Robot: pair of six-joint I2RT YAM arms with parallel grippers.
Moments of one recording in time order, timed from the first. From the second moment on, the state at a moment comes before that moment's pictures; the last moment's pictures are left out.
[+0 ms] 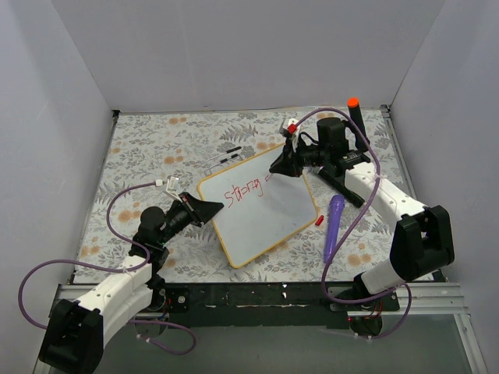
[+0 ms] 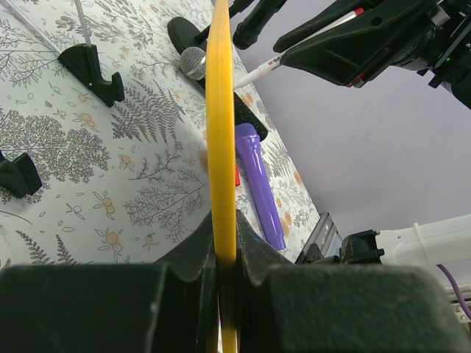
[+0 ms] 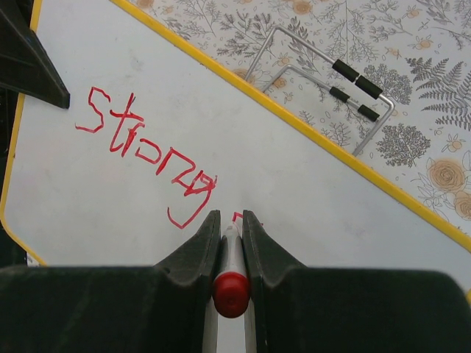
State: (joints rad) left arm -0.37 0.80 0.17 0.64 0.45 -0.87; right arm 0.42 1.50 1.16 -0.18 -0.86 -0.30
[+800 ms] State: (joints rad) left arm -0.37 0.80 0.17 0.63 0.44 -0.88; right arm 0.41 1.49 1.16 -0.22 -0.81 -0.32
